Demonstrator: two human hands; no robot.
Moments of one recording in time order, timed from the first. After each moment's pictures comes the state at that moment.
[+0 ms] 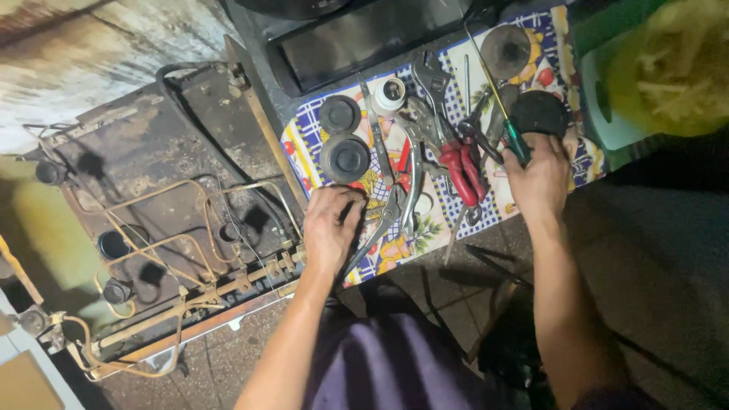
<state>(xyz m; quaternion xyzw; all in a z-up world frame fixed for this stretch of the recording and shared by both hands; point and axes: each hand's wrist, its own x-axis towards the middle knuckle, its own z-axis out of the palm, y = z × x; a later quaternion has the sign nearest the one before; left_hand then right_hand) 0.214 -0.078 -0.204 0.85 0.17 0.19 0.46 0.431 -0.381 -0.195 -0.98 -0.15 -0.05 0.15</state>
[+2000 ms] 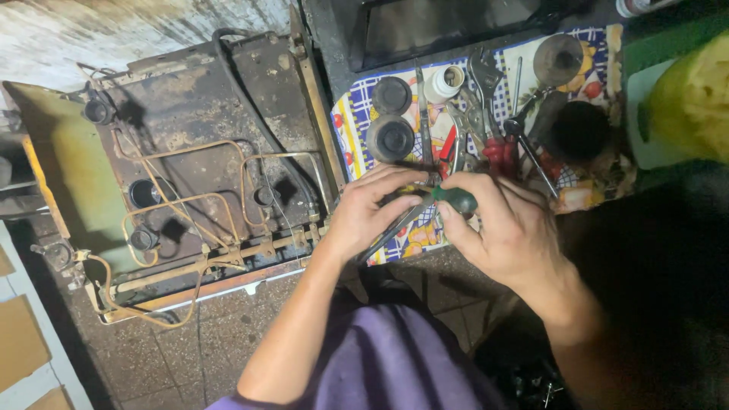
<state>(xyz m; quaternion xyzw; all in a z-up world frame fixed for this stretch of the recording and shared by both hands) 0.217 -0.055 -0.088 0.75 0.04 0.14 0.64 0.317 -0.227 0.003 -0.82 -0.50 -0.03 0.28</state>
